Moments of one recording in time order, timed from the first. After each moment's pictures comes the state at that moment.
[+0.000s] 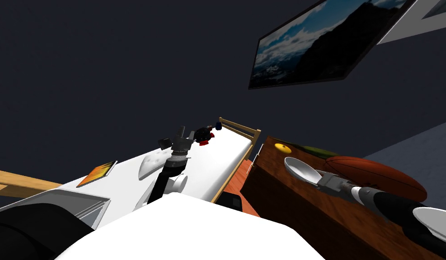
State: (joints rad) left arm 0.53 0.05 -0.03 -2.36 -0.06 -0.47 0.14; right arm 0.97 -1.59 -0.35 -1.70 1.20 -0.23 -0.30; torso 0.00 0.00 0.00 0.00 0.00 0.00
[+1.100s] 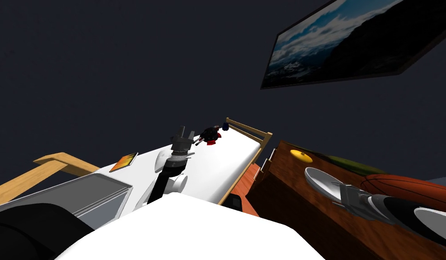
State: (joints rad) left arm 0.53 0.05 -0.03 -2.36 -0.06 -0.47 0.14; right arm 1.14 -1.83 -0.31 -1.57 1.44 -0.28 -0.43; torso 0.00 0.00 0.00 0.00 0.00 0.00
